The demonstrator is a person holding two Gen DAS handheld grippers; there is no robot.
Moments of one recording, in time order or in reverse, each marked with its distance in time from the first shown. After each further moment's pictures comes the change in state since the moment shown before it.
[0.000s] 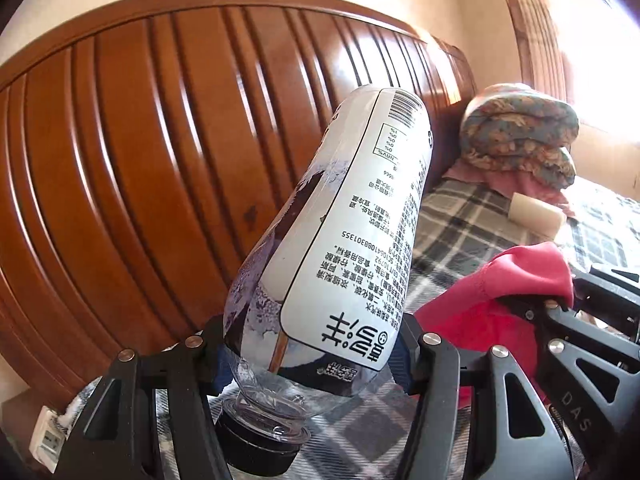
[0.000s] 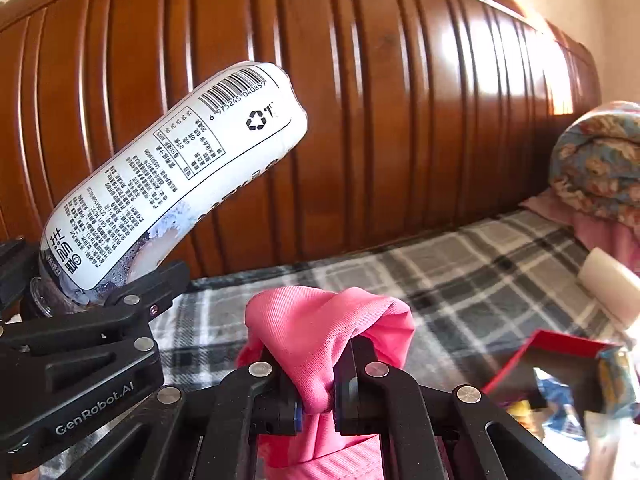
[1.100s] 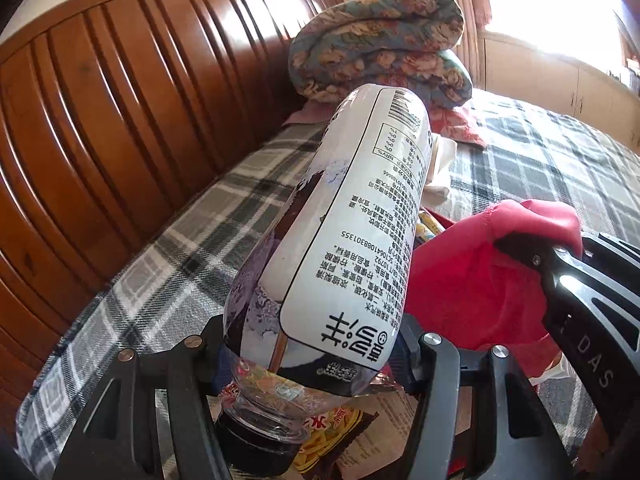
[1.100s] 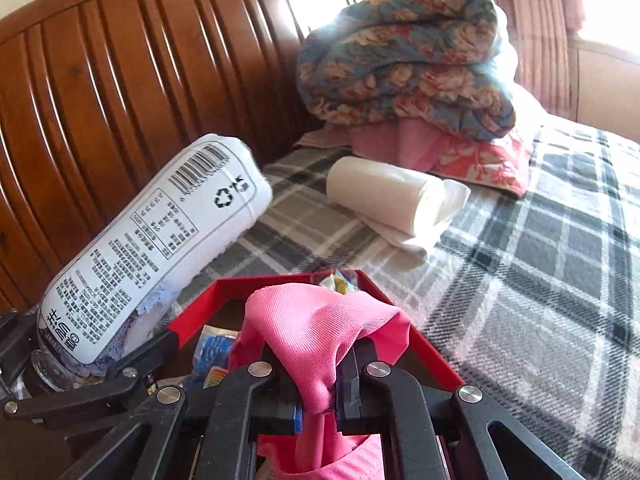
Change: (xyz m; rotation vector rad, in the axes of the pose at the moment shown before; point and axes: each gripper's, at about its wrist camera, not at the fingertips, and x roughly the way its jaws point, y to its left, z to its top) left arm 0.066 -0.295 0.000 0.224 0.179 -0.219; right arm -0.036 -0.268 -0.072 0.362 0.073 -0.264
